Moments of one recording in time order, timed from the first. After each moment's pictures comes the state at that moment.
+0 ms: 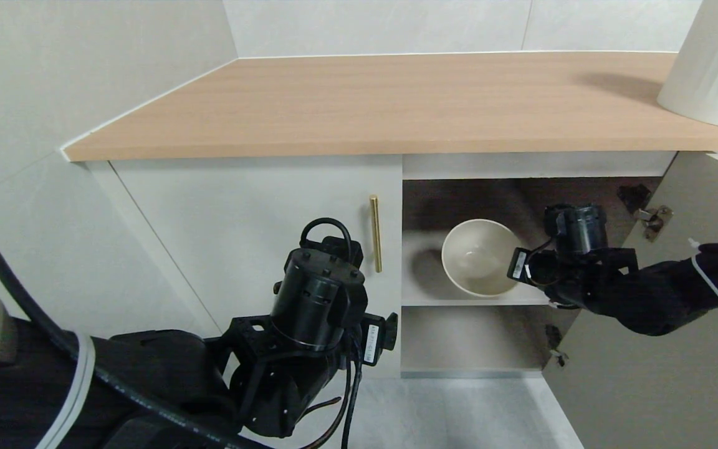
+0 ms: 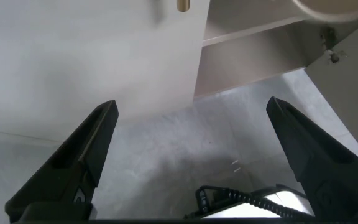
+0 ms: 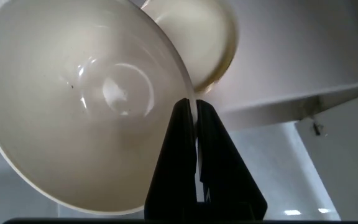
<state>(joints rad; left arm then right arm) -0.84 1.83 -0.85 -0.43 0.50 -0.26 0.36 2.00 -1.01 -0.51 -0.31 0.49</state>
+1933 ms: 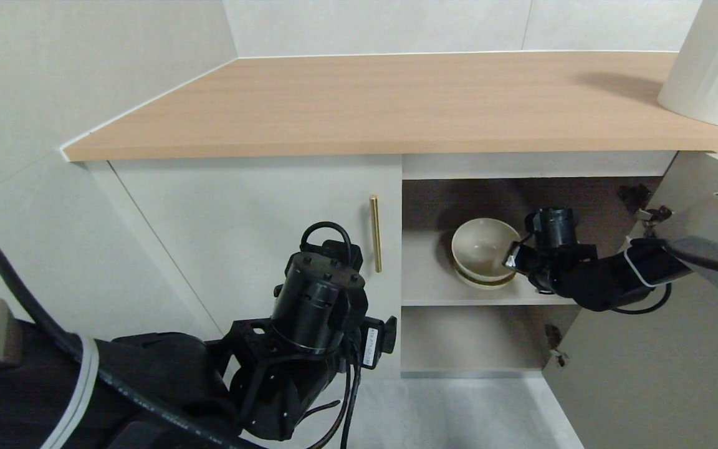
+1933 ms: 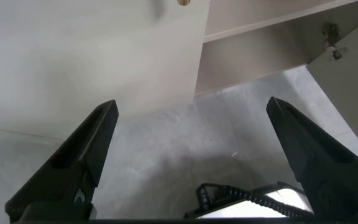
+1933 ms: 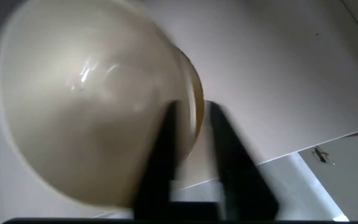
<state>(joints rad) -0.84 1.83 -0.84 -0.43 0.49 -0.27 0.28 2.24 -1.26 -0.50 -0.37 0.55</state>
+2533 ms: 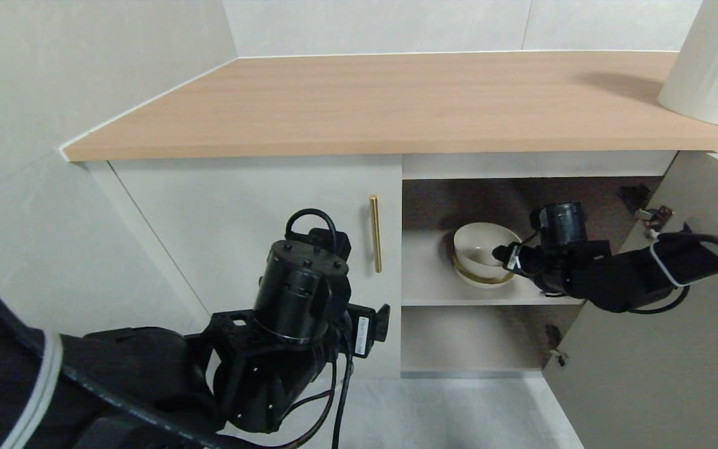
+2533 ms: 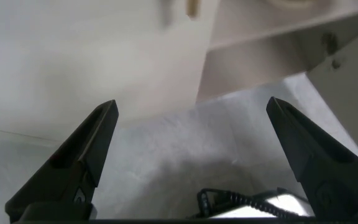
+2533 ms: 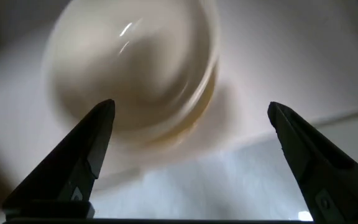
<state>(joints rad) -0.82 1.78 -0.84 -0.44 0.50 -0.26 0.32 2.11 -1.17 -0.43 -0.31 0.53</state>
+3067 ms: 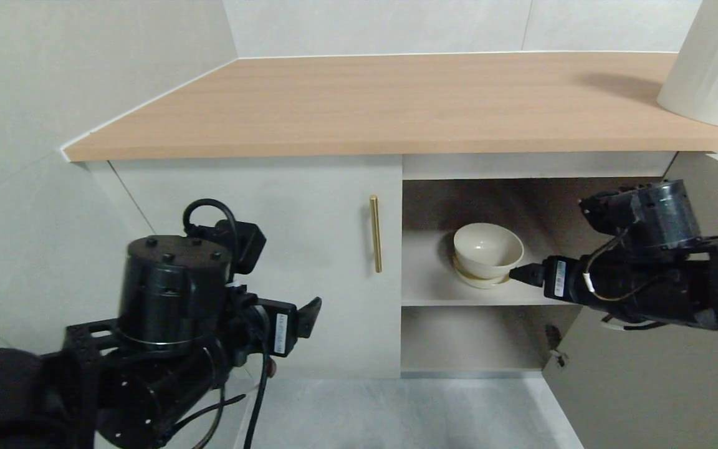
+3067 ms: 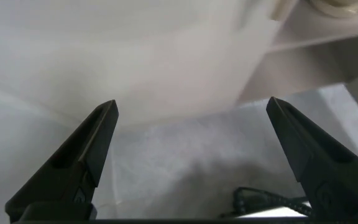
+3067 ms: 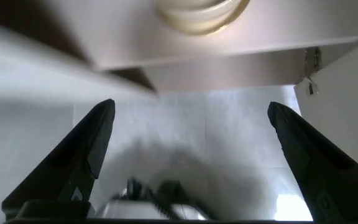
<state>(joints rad) -0.68 1.55 -0.65 -0.44 0.49 -0.17 0.44 1.63 -0.90 -0.14 -0.19 0.44</state>
